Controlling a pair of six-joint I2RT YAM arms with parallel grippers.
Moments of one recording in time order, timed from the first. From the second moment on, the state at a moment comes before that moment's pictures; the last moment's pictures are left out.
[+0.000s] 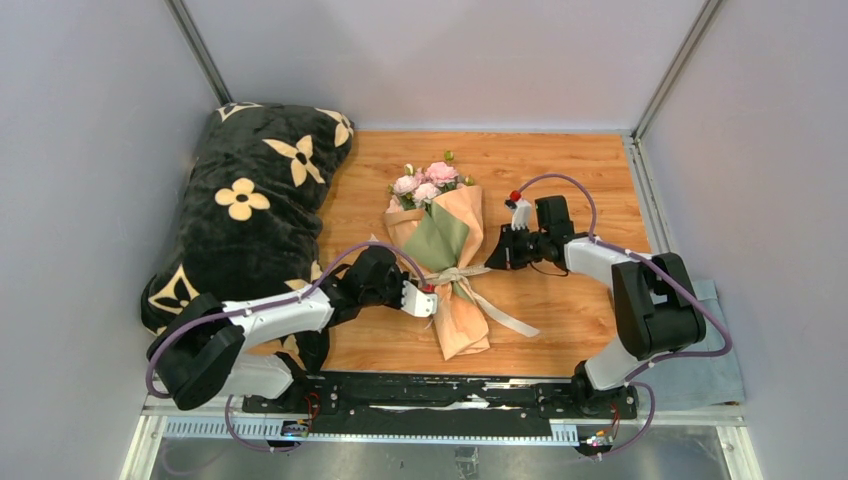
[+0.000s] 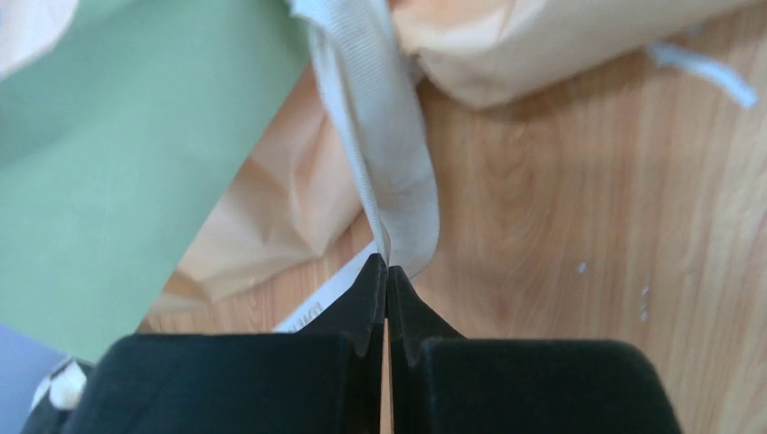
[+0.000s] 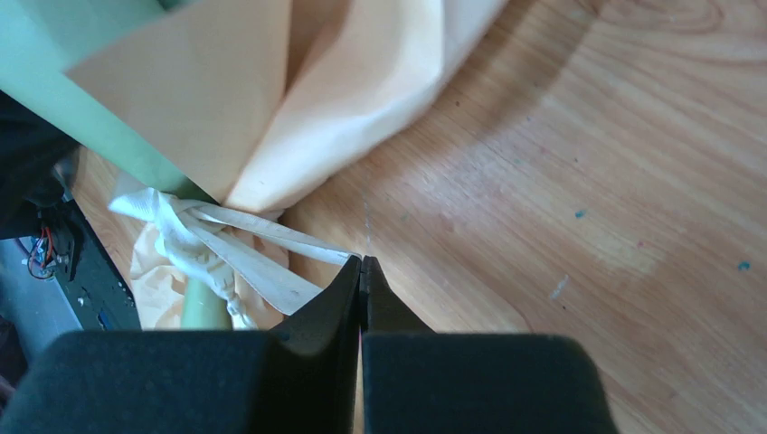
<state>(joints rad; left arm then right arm) -0.81 1.30 0.52 0.06 0.10 1.04 0.24 1.57 0.77 -0.06 -0.69 0.12</state>
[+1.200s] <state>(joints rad) -0.57 1.23 0.46 -0.05 0.12 1.34 0.06 1.50 0.68 -0.16 -0.51 0.15</state>
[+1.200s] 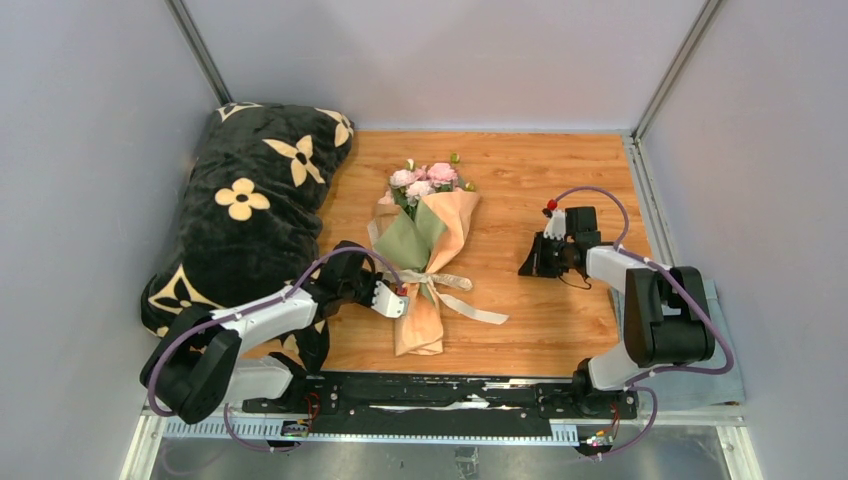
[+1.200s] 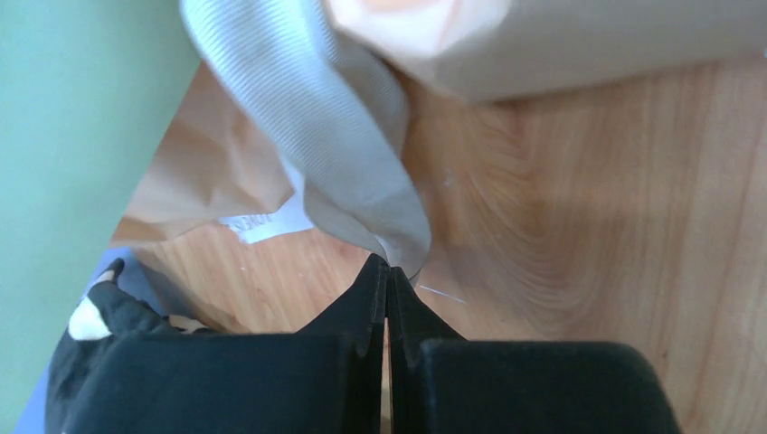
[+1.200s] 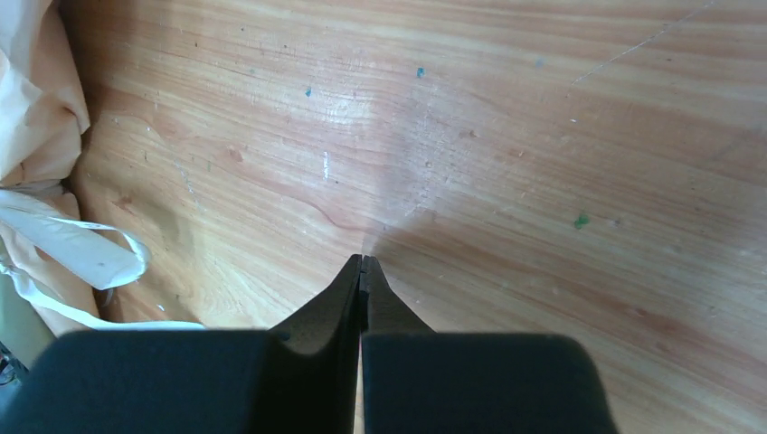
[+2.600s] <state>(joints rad) -0.56 1.17 0.46 -0.11 0.14 1.37 0.49 1.83 1.04 -0.37 -0.77 -0.40</state>
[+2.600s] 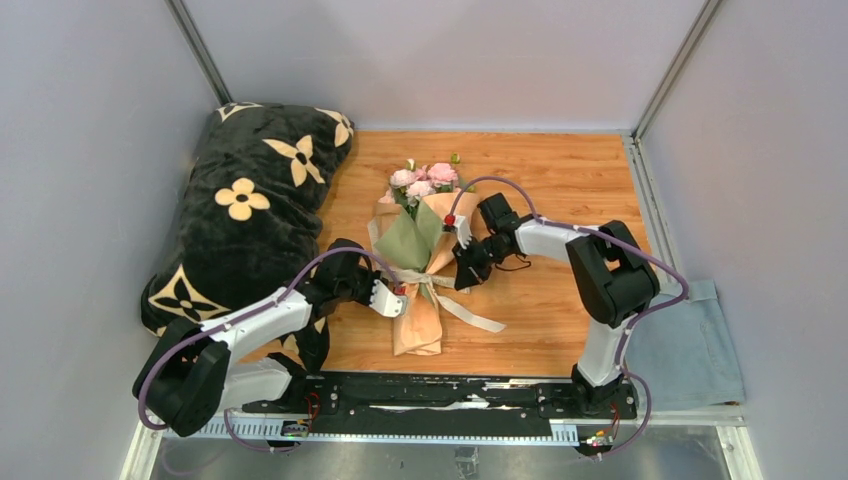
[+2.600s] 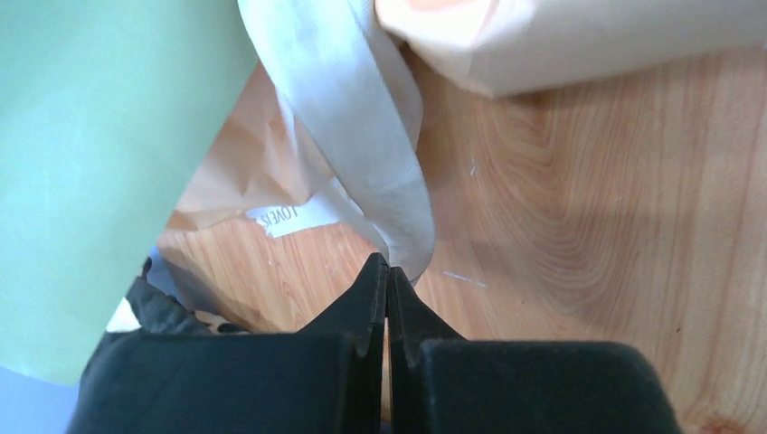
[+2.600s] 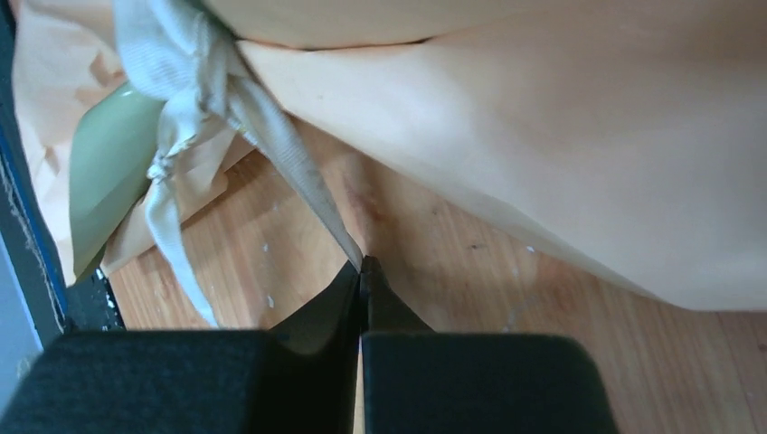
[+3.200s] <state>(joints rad) -0.47 1.17 0.43 -0.07 0.27 1.52 0.26 1.67 0.73 -0.08 -0.78 0.07</state>
